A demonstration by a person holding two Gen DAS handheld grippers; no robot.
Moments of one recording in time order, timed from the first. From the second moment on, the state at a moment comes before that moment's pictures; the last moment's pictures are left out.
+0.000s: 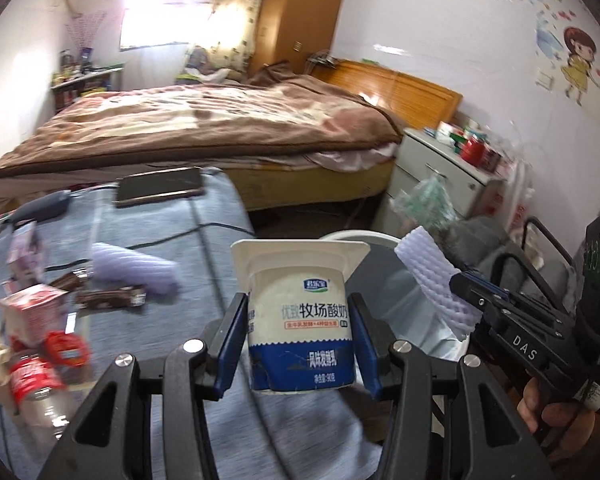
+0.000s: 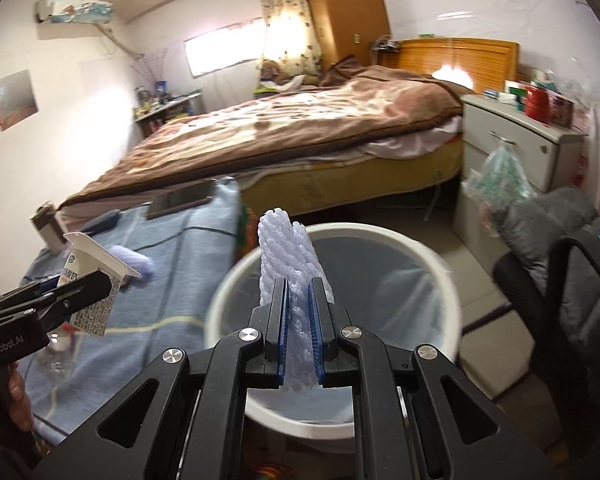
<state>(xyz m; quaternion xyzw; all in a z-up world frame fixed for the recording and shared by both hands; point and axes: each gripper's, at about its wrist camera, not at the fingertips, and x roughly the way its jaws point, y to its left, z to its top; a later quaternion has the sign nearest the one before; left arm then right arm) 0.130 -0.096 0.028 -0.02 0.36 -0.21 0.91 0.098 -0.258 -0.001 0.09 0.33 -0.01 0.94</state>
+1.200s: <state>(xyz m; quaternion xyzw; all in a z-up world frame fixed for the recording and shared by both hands) 0.141 -0.151 0.004 0.00 0.39 -0.23 0.89 0.096 -0.299 -0.031 0.08 0.37 -0.07 0.92</state>
